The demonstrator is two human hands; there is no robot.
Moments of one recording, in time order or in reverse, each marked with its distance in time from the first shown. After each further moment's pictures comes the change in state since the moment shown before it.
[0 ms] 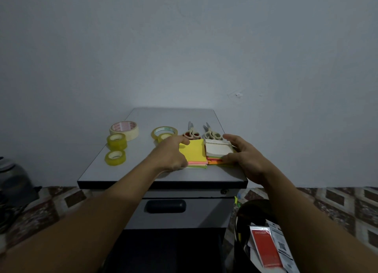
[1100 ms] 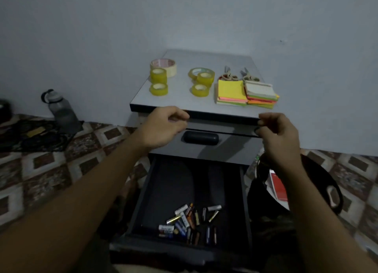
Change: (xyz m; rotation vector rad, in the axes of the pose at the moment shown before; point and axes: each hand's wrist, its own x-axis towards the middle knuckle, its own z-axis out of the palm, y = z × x) left_hand -0.140 -0.081 -0.023 -0.210 0.172 -0.023; right_hand -0.119 0.031 0.089 -0.110 0.447 -0.248
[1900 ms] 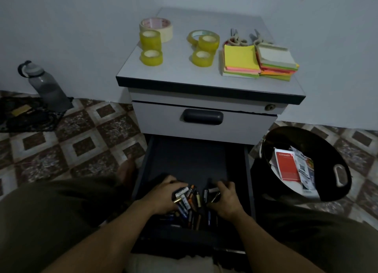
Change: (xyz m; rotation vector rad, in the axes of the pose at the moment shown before) left_hand -0.080 -0.230 0.118 0.354 -0.601 -0.214; right_hand -0.138 0.194 0.070 -0.612 -0.704 0.477
